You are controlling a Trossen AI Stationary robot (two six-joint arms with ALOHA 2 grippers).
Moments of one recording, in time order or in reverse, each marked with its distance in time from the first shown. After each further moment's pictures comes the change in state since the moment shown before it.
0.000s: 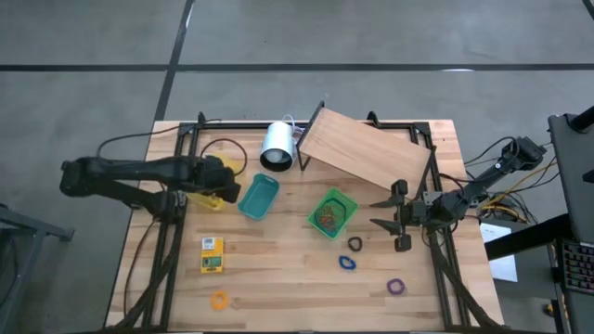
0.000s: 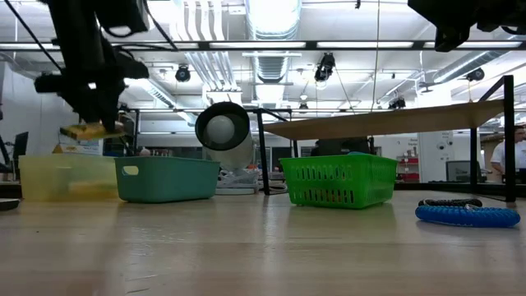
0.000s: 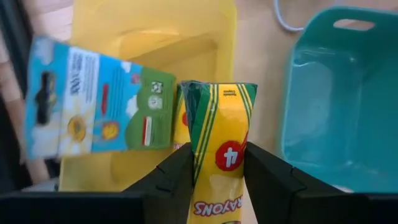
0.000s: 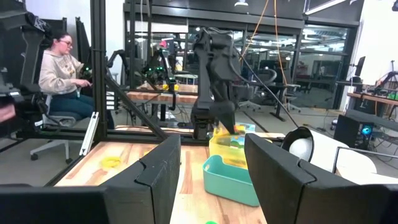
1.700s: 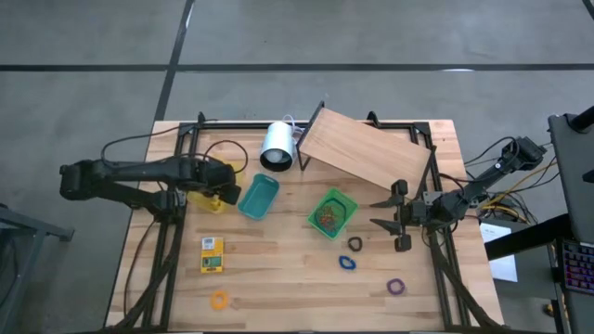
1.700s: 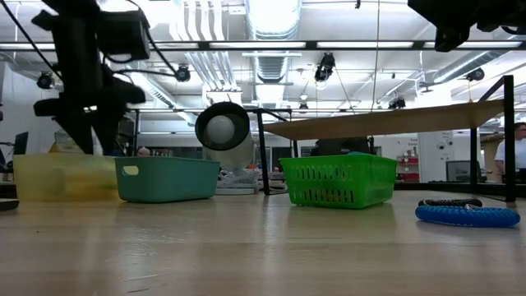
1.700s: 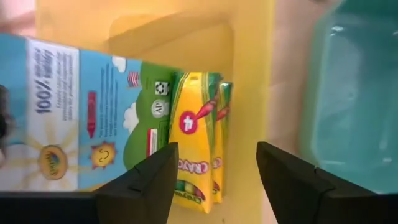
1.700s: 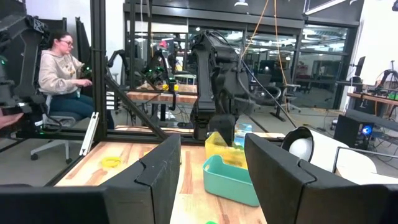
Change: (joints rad) left arm 0.096 -0.001 -0.132 0.138 0.102 0.112; right arm 0.000 0.000 0.000 0.000 0.000 0.000
